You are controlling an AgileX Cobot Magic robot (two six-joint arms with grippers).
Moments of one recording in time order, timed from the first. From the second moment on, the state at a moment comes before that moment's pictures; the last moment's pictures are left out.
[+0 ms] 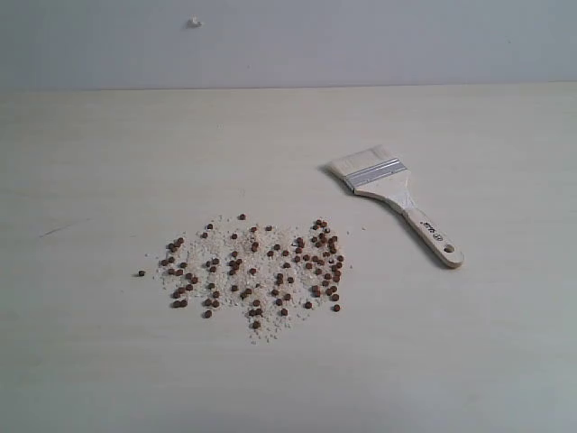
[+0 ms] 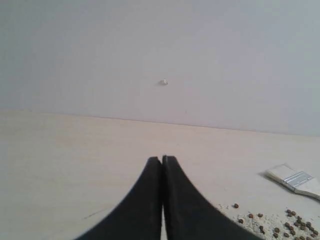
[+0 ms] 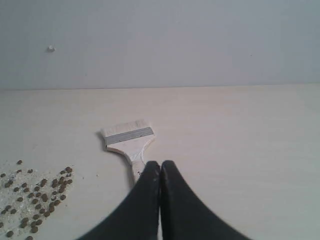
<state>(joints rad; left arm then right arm) -0.37 0.01 0.00 0.10 0.10 -0.31 0.13 0.01 -0.01 0.18 0.28 -0.08</state>
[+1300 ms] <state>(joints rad) -0.37 0.01 0.00 0.10 0.13 -0.31 0.13 0.01 -0.01 0.23 0.10 -0.08</state>
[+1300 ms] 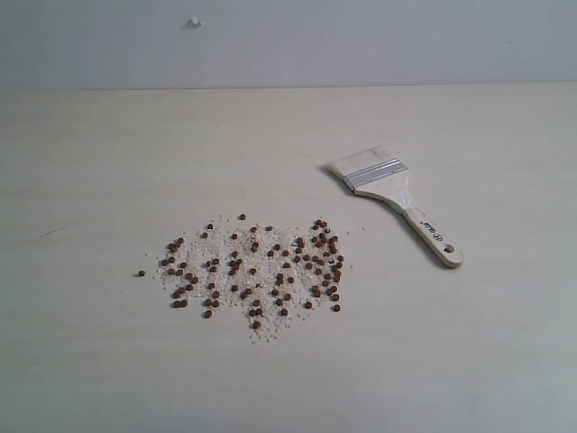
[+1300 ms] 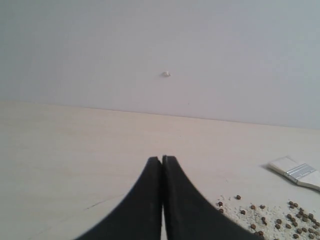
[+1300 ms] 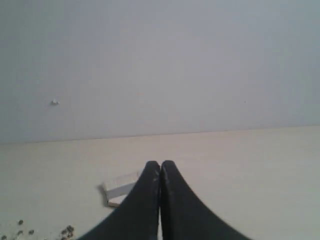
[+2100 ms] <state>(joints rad) -0.37 0.01 0.00 0.10 0.13 -0.31 0.13 0.01 -0.01 0.35 -0.22 -0.04</state>
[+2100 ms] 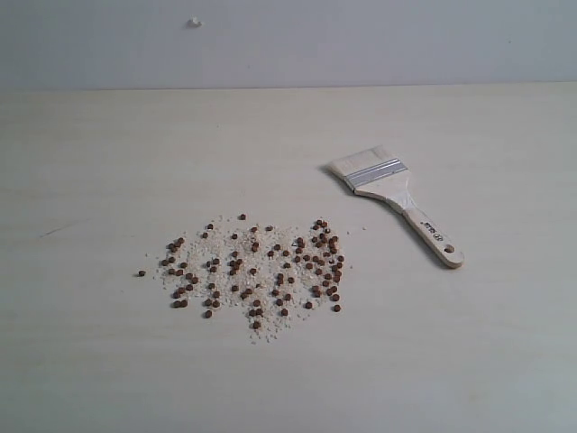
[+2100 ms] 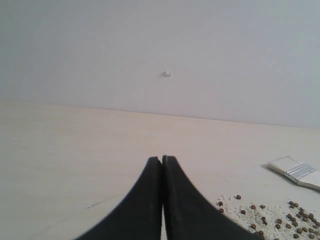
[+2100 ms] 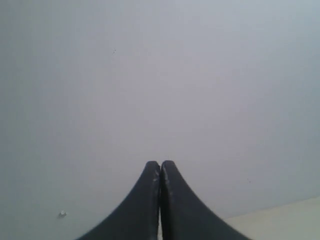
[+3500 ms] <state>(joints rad) -0.37 0.01 0.00 0.10 0.14 -0.31 0.13 1.04 -0.66 0.32 0.28 -0.18</state>
